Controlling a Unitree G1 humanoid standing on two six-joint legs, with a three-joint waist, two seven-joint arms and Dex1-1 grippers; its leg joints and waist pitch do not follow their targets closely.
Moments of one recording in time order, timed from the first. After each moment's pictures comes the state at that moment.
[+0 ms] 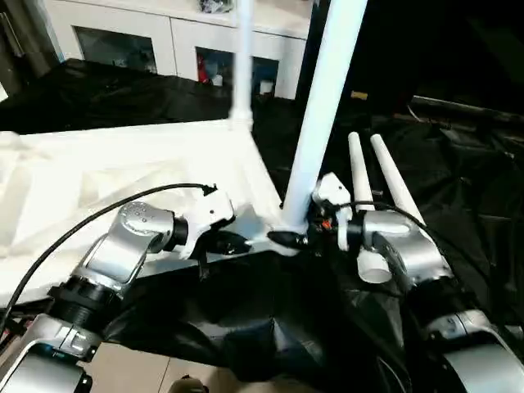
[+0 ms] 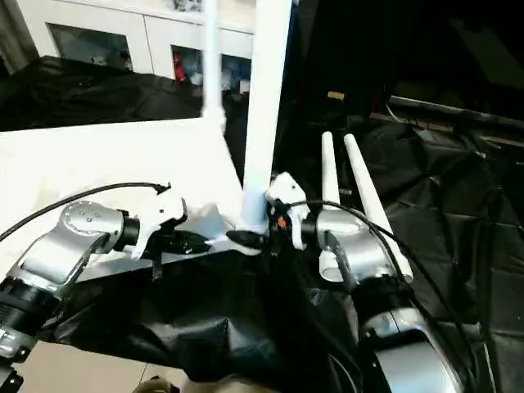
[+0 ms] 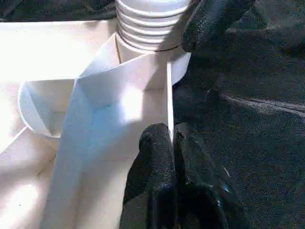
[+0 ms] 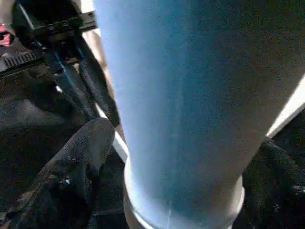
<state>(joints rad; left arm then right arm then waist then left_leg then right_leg) -0.53 0.49 -0.31 0.29 -0.04 0.34 -1.16 -0.59 -0.25 0.16 0.59 0.13 0.13 1.10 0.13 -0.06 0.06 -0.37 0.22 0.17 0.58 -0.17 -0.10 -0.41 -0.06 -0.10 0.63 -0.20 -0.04</state>
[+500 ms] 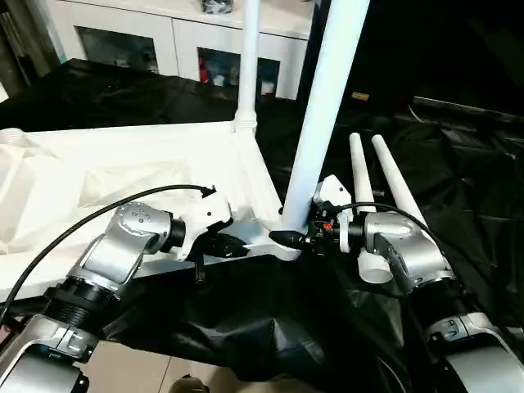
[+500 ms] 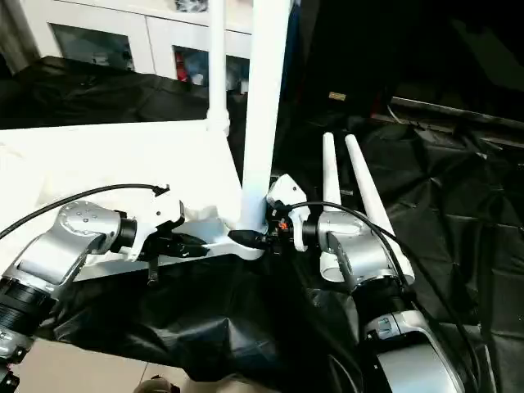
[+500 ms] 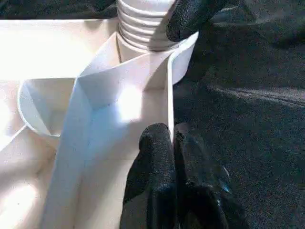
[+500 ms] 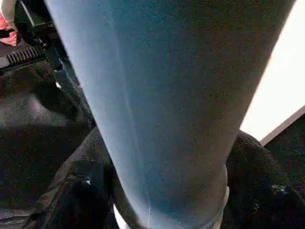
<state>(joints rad) -0.53 0.51 -0.31 0.29 -0.04 0.33 -1.20 -0.58 -0.26 0.16 0.59 0.13 0.14 1.12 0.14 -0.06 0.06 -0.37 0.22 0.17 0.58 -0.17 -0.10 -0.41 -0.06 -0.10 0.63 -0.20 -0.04</state>
